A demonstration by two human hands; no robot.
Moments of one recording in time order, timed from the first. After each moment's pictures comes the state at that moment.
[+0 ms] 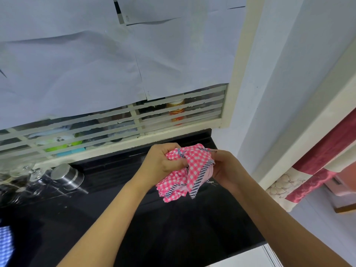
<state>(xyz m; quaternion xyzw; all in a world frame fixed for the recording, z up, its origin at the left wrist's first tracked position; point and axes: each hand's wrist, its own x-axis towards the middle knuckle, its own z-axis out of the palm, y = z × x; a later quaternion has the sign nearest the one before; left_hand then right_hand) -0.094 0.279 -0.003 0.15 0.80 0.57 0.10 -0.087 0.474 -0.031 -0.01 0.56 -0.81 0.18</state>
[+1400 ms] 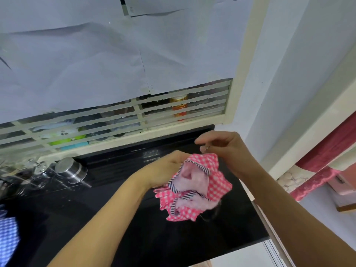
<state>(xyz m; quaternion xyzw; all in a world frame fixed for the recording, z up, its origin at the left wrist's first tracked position) -0.078 0.294 0.019 0.14 0.78 0.52 0.31 -0.094 0.482 -0.014 -0.20 0.63 -0.74 0.07</state>
